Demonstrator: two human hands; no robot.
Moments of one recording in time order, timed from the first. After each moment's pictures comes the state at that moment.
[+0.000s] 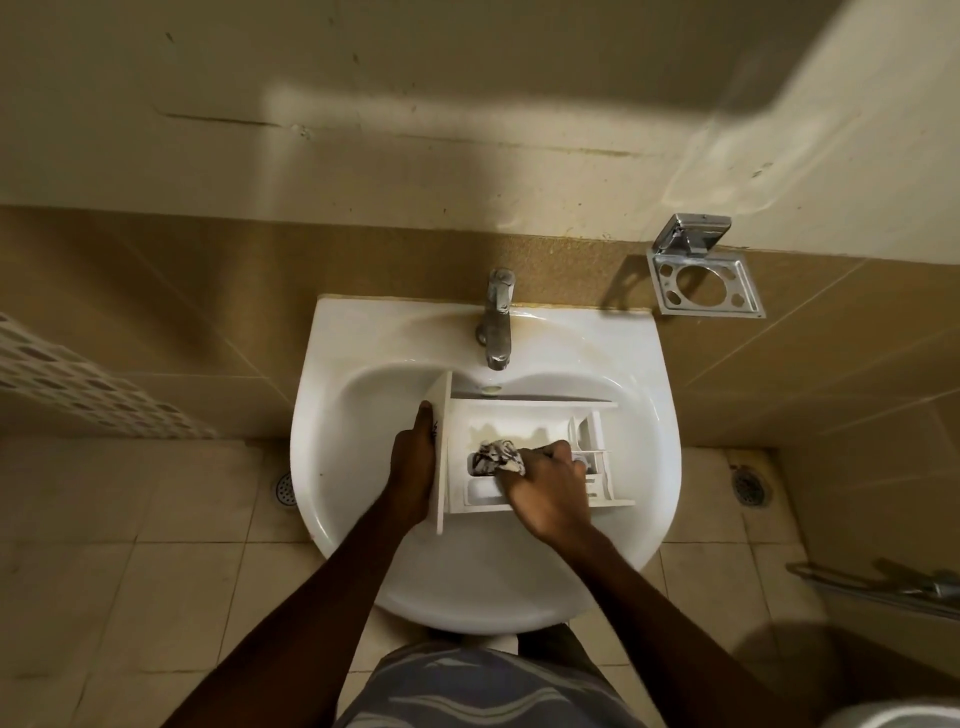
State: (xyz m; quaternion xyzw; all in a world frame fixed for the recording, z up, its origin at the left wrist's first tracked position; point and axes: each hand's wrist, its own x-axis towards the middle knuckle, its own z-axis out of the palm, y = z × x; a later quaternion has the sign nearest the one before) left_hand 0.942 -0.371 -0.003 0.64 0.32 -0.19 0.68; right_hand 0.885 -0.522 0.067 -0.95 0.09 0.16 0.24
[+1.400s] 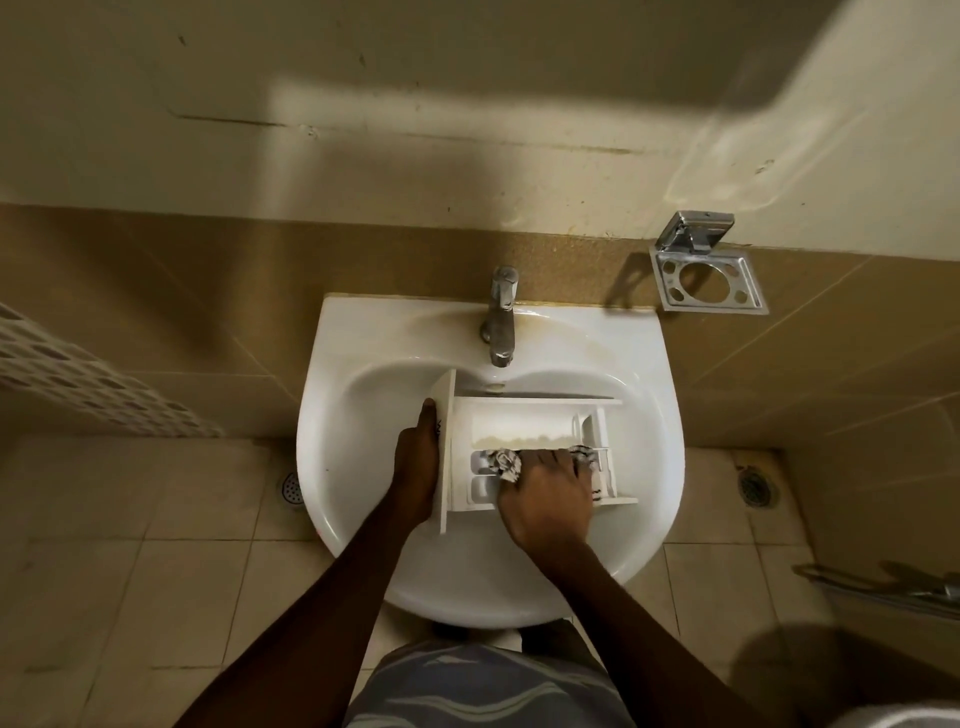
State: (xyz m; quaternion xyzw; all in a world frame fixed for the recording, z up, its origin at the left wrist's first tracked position) left_hand 0.936 -0.372 0.007 0.64 0.31 -0.18 0.68; right_hand 0.866 -0.510 0.066 -0.98 0.11 0.10 0.12
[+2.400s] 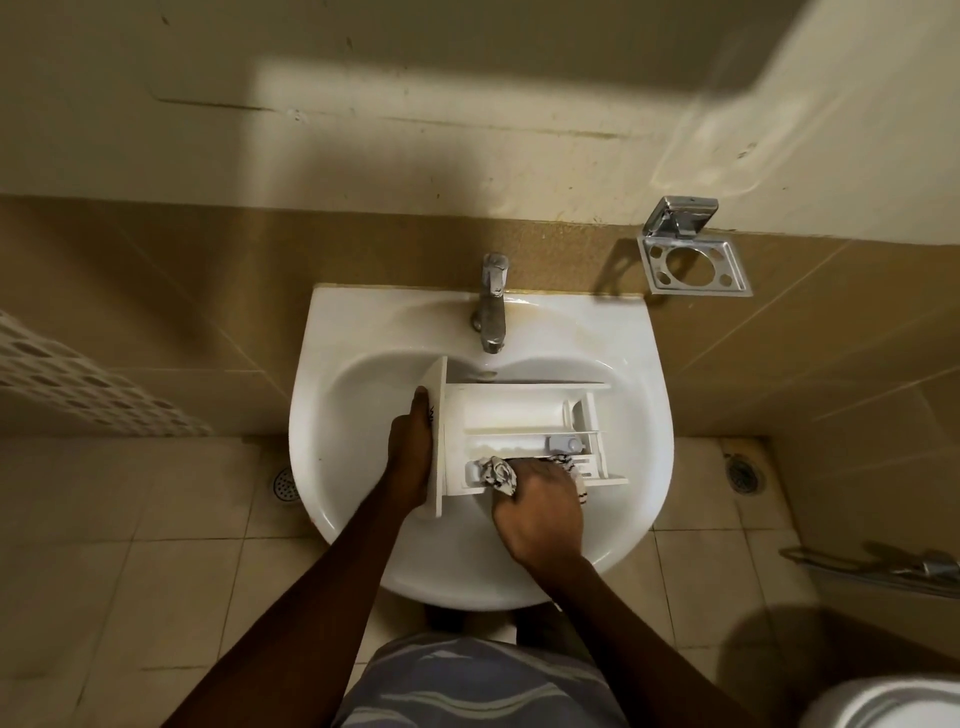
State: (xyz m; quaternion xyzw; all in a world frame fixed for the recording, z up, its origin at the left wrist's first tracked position) left_hand 0.936 -0.372 0.006 0.63 0.31 -0.17 0.69; right_hand 0.837 -0.507 0.063 -0.97 0.10 0.05 0.21
